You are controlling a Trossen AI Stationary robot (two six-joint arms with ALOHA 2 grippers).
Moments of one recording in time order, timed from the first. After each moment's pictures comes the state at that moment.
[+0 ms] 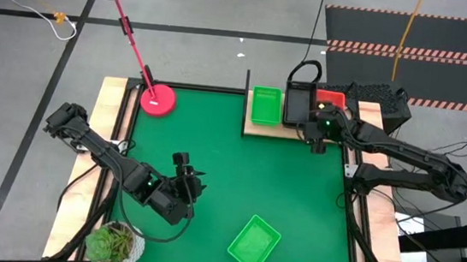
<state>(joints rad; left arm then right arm) -0.54 1.54 1.31 -0.81 -0.76 -0.34 -0.52 0.92 0.63 -0.51 0.26 -0.82</state>
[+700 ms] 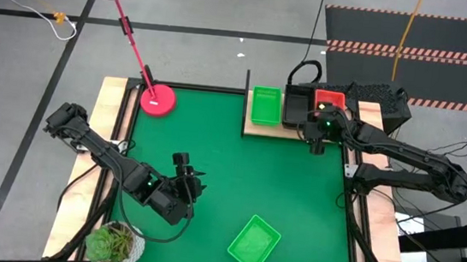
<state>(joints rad) -0.54 1.54 1.31 -0.81 -0.76 -0.34 -0.52 0.91 0.62 -0.48 0.22 -0.77</state>
